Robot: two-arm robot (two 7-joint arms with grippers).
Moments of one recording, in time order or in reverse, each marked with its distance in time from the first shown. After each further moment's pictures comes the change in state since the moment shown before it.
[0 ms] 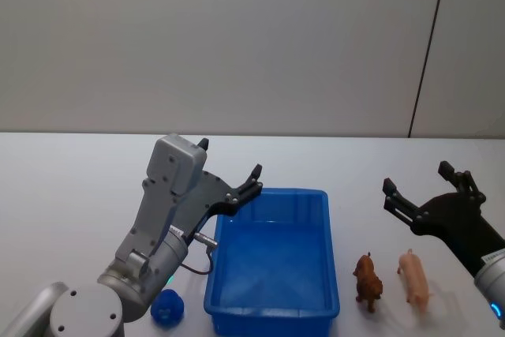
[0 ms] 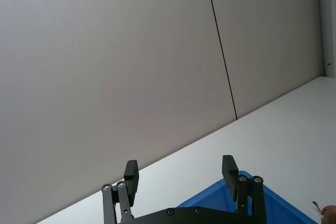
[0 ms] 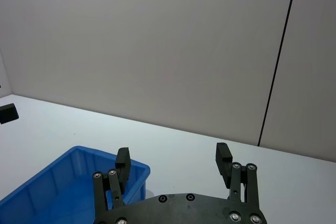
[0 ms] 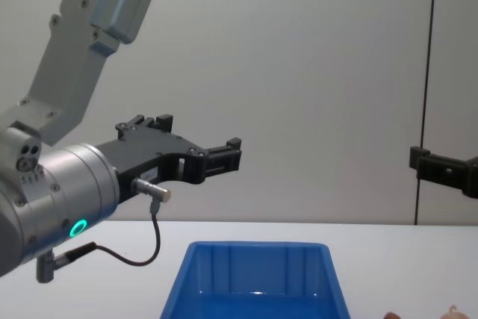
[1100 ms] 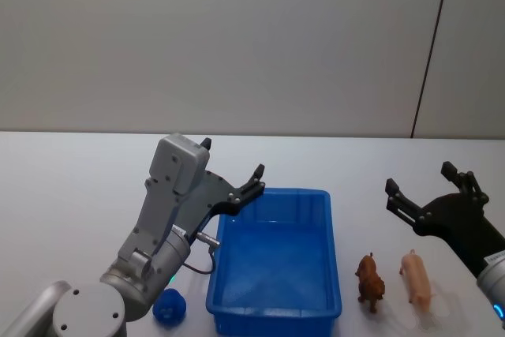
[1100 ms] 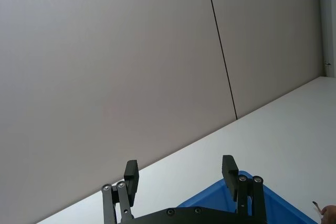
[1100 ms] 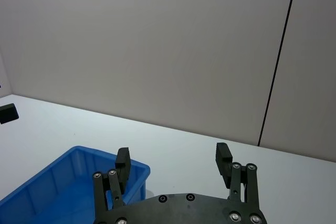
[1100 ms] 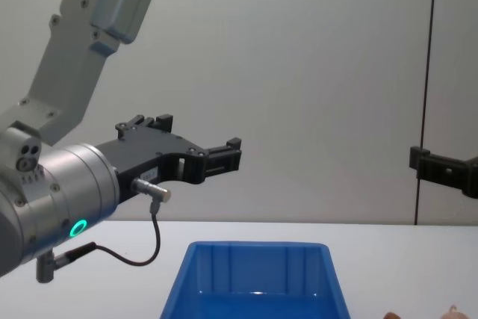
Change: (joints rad) left arm 0.000 0.000 0.000 0.000 0.000 0.000 0.000; right arm 0.000 0.000 0.000 0.000 0.000 0.000 0.000
